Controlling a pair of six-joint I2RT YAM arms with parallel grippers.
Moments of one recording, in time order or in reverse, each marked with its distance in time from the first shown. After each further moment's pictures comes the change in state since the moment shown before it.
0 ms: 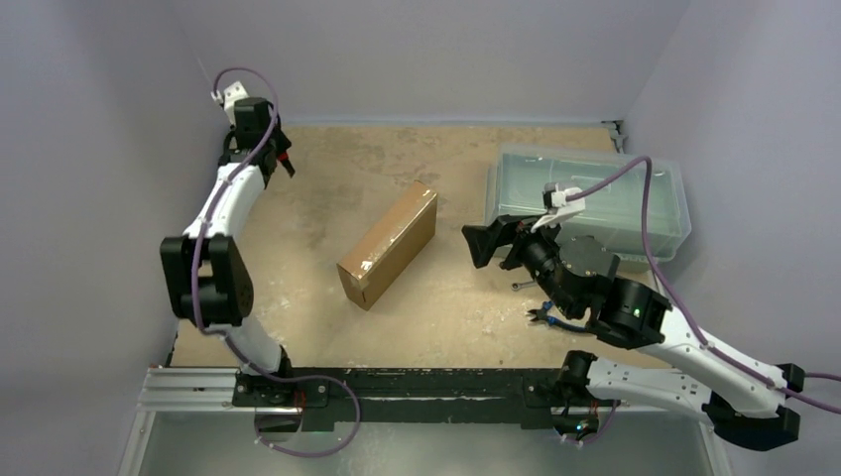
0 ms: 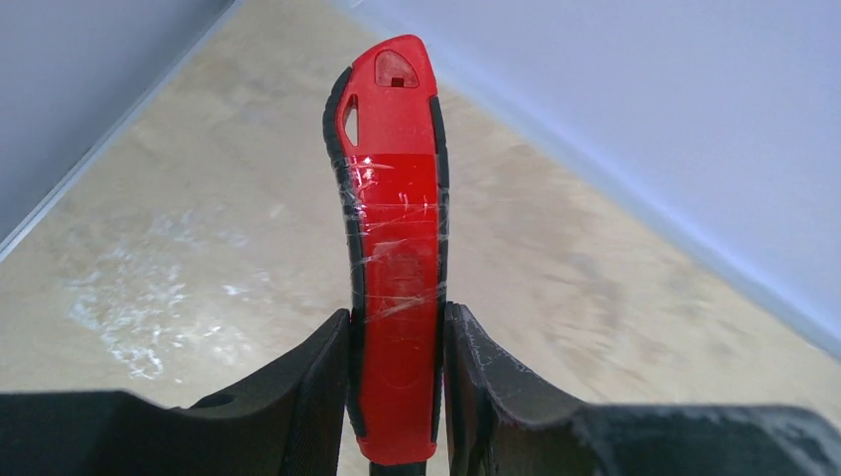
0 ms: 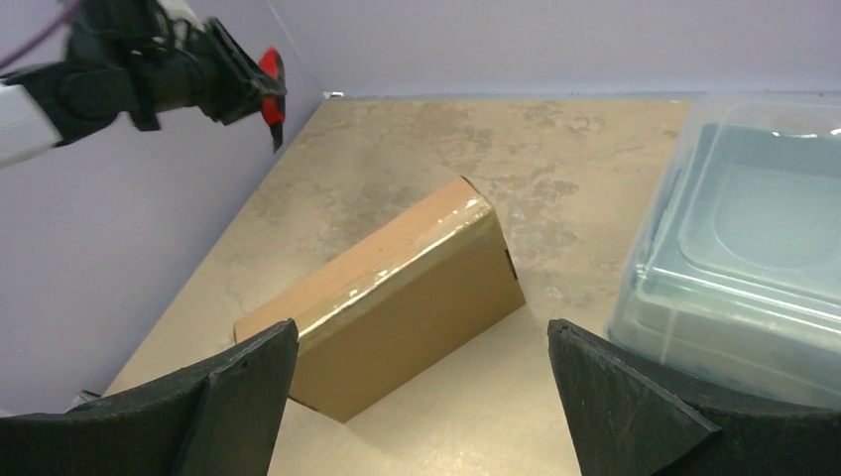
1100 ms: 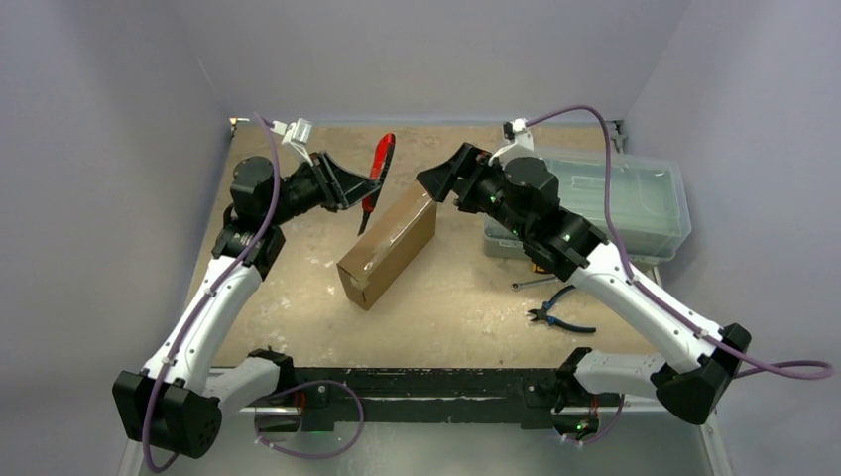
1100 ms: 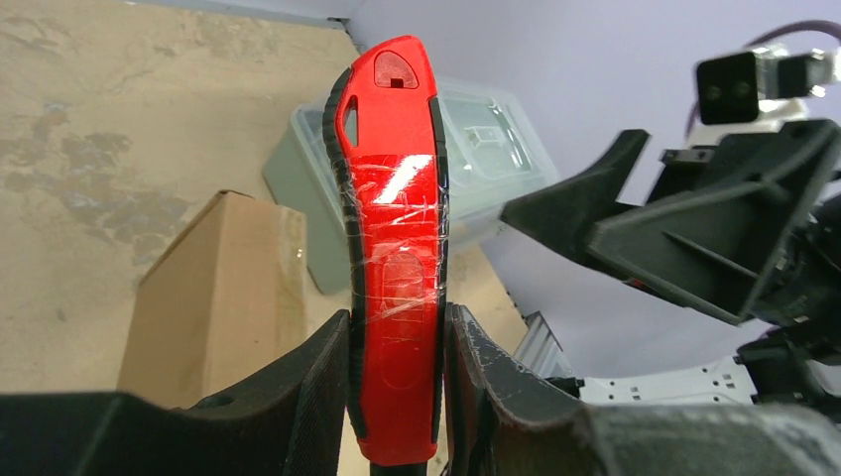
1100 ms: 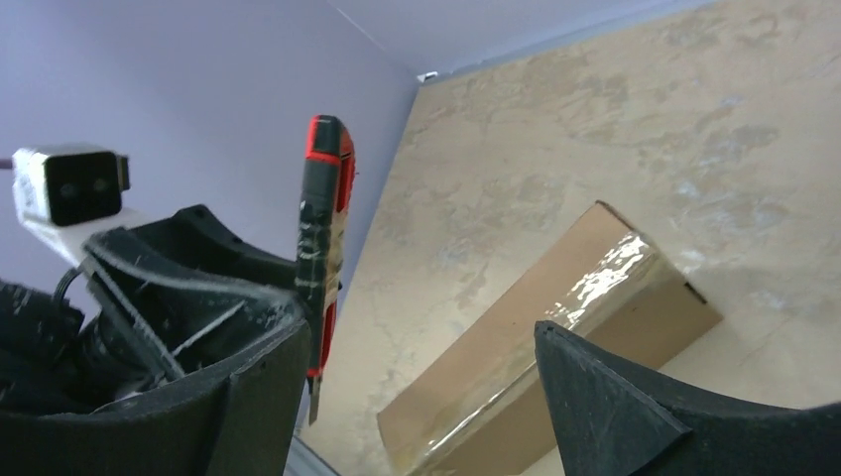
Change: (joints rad) left arm -0.280 -0.701 -0.470 0.248 0.961 -0.228; right arm -0.313 0.424 0.234 0.138 -0.447 0.357
